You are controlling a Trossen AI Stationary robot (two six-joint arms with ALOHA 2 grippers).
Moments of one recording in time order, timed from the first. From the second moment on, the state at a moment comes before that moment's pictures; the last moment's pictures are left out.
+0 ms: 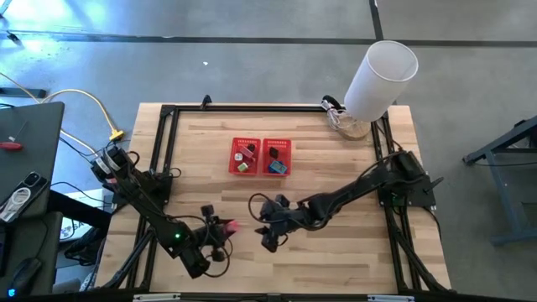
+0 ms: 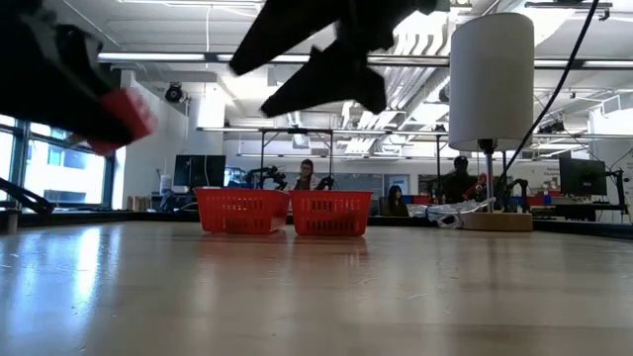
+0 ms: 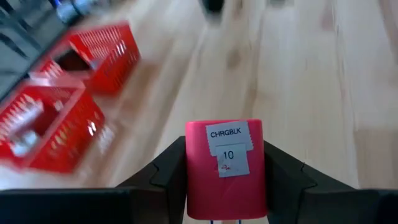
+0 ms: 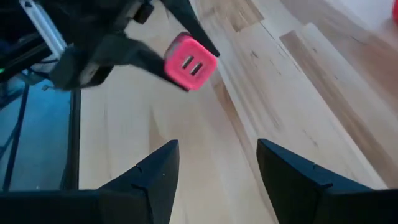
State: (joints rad) left arm -0.86 1.64 0.88 -0.34 -0.98 -0.75; right arm 0.37 1.92 1.35 -0.13 0.25 0.71
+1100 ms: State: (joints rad) left arm -0.82 1.72 0.88 -0.05 -1.18 -0.42; right arm 0.32 2.02 1.35 0.20 0.13 0.86
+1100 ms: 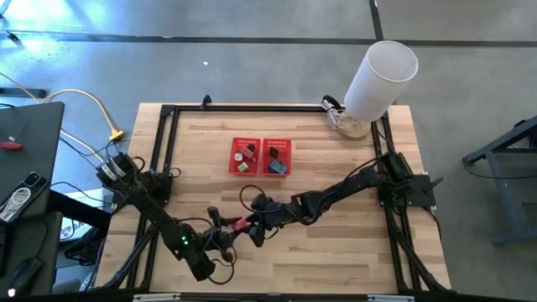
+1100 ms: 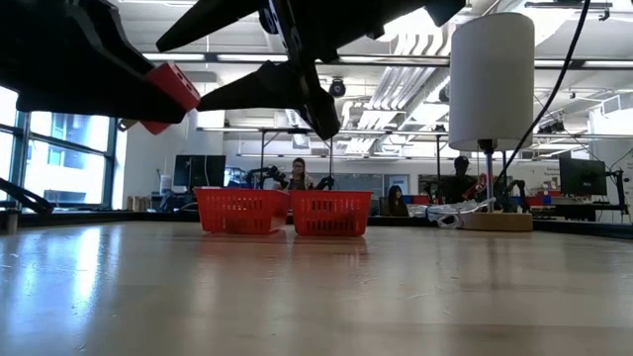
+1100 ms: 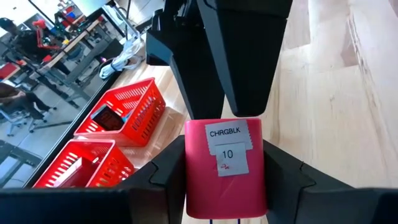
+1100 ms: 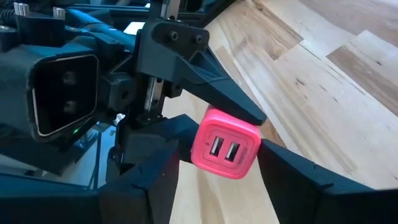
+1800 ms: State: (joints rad) left arm -0.76 1.73 0.88 0.05 -1.18 -0.33; right arm 0.30 2.02 1.35 0.18 0.15 0.75
